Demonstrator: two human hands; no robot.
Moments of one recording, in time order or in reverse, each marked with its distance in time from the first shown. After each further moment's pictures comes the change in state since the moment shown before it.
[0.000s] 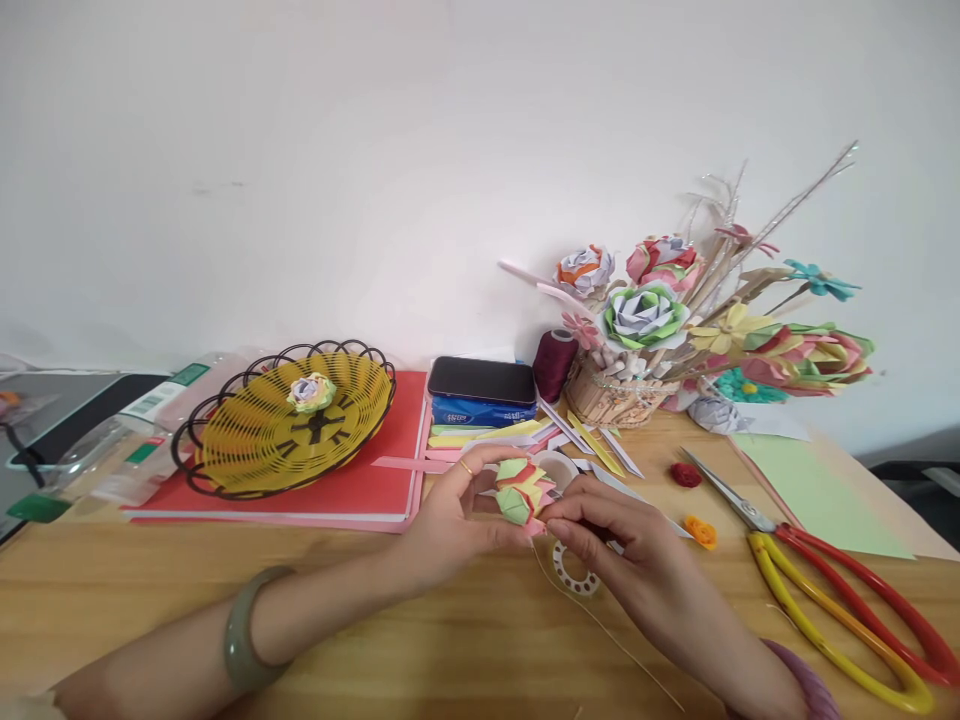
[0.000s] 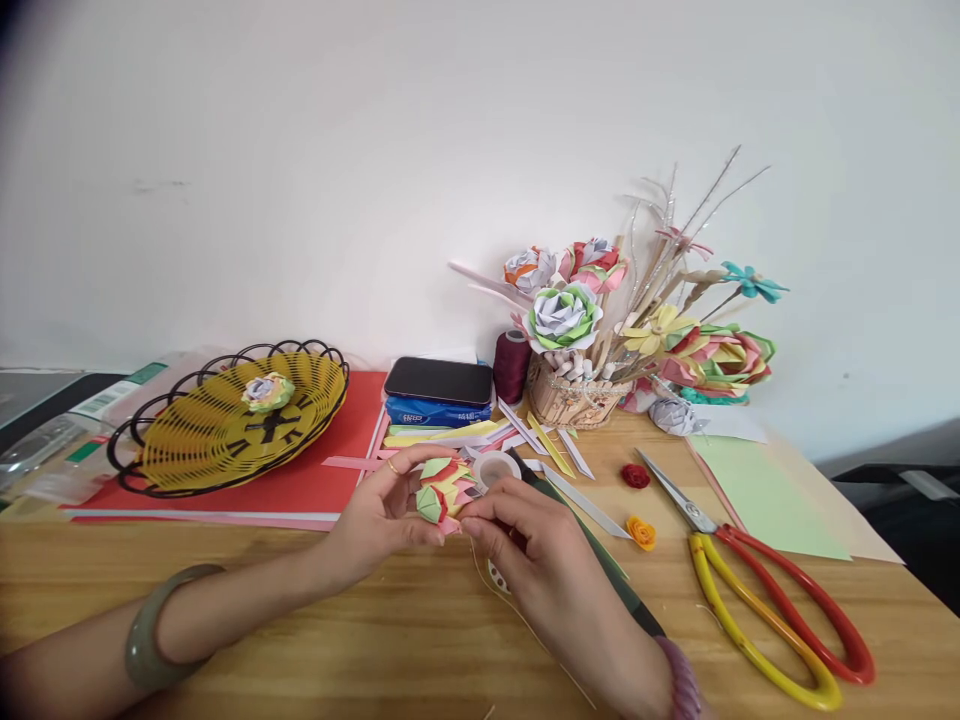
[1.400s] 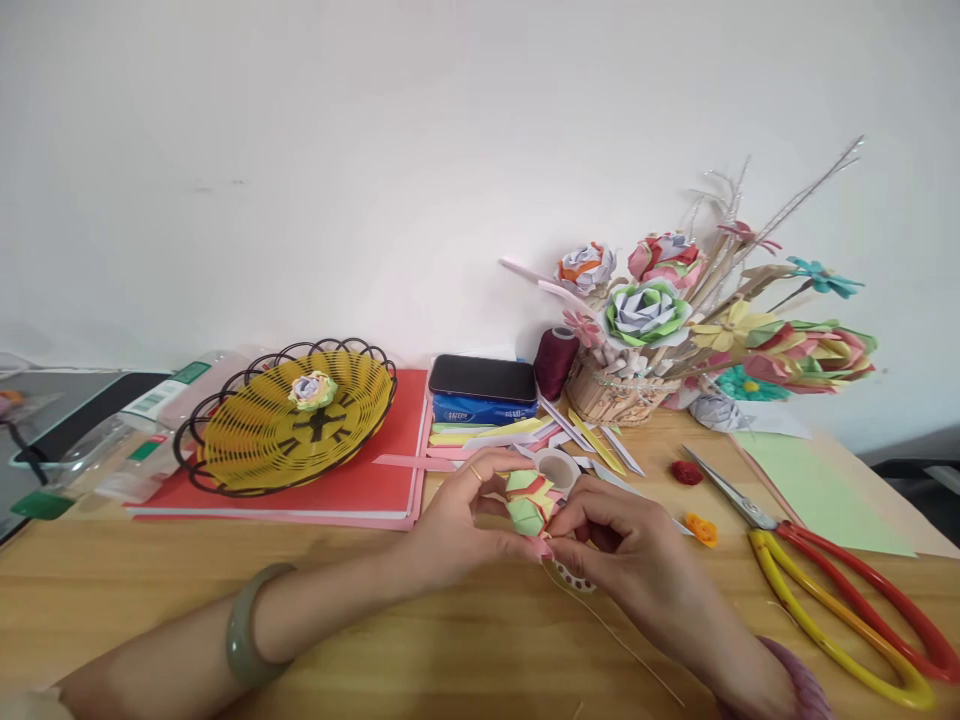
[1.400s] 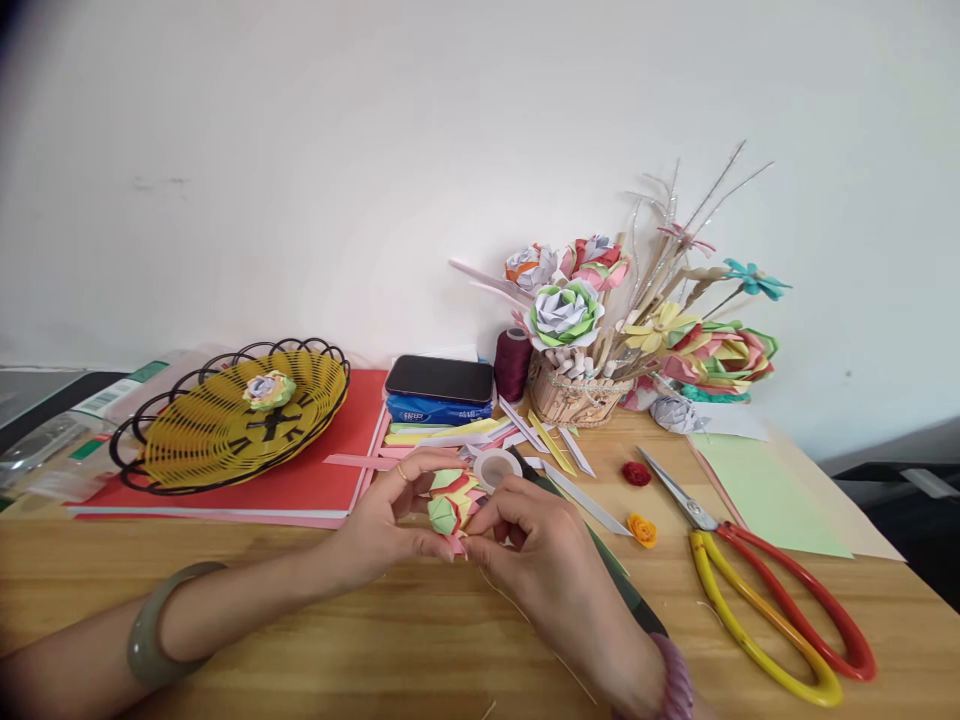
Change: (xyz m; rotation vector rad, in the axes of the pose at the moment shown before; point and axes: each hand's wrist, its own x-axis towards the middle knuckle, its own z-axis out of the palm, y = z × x) left_hand -0.002 0.005 0.003 0.219 -0.008 -0.053; right_hand -0.002 0.007 0.005 -0.028 0.011 0.129
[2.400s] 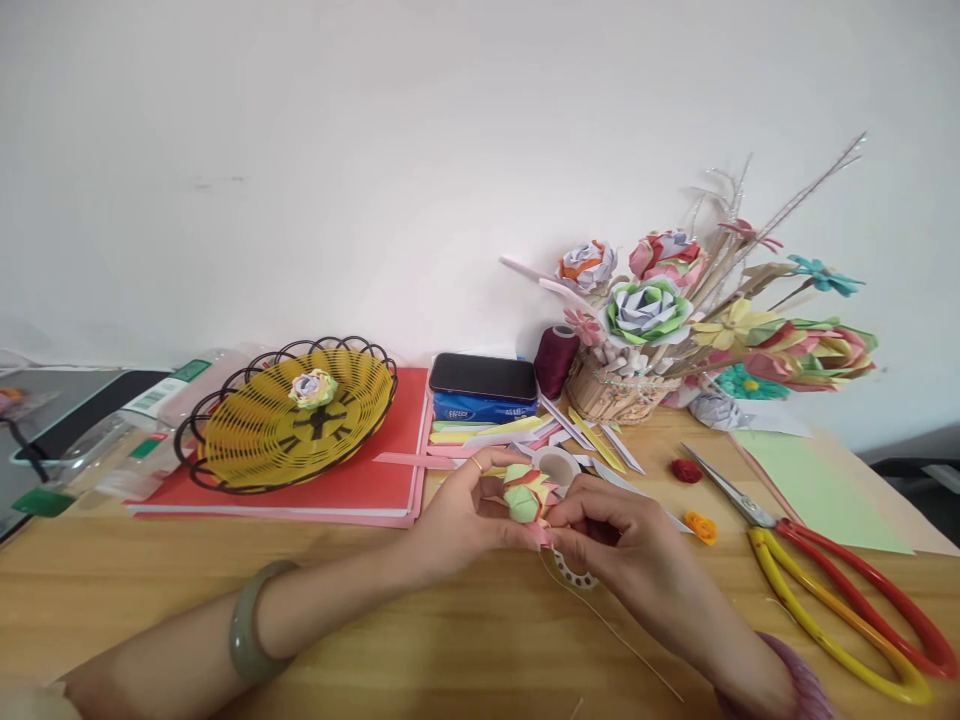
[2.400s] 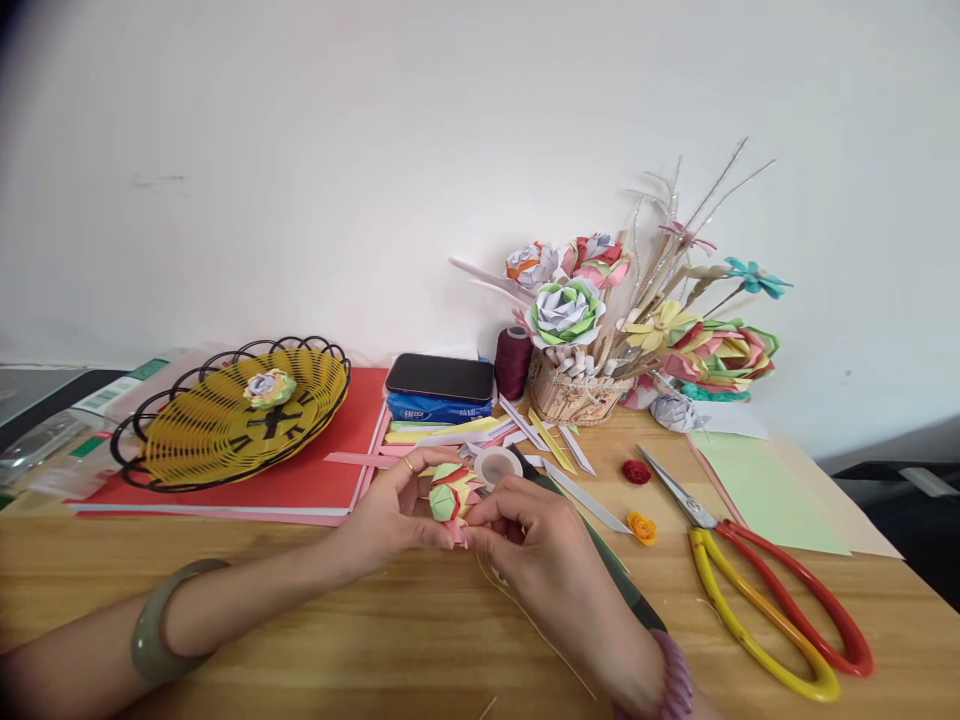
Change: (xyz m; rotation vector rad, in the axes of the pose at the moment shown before) left_hand 0.003 -0.003 0.001 -0.208 0.026 -0.148; right_hand 0.002 -0.004 0.000 0.057 0.000 0.000
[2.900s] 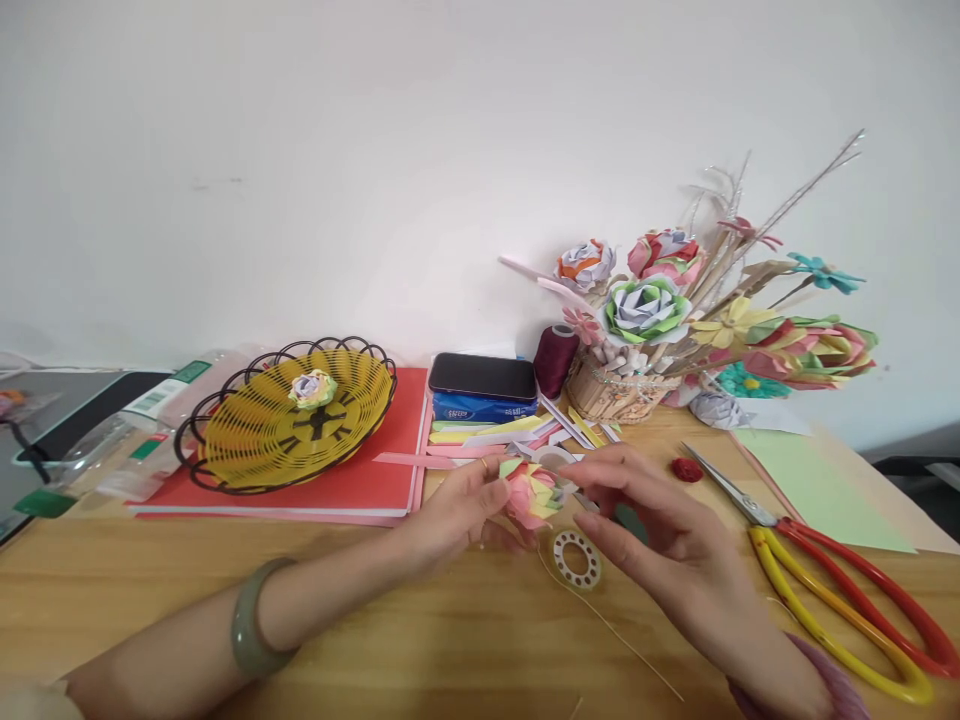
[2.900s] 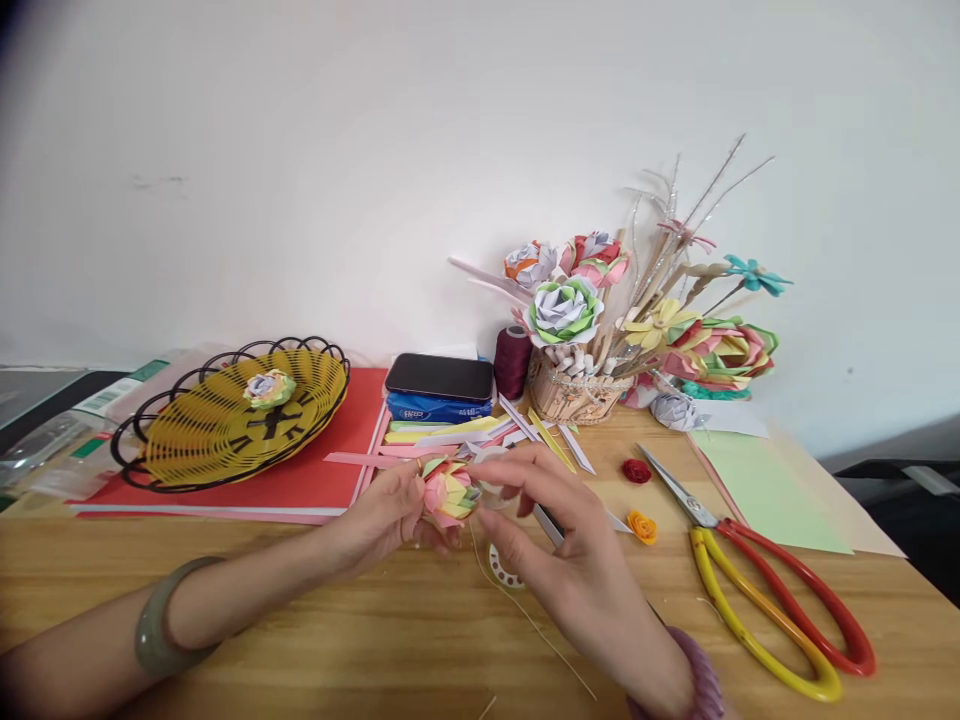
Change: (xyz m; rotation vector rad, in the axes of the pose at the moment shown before) left_hand 0.000 0.005 -0.002 -0.278 -0.140 -0.128; right_hand -0.005 -0.006 -0.015 0.085 0.175 -0.162
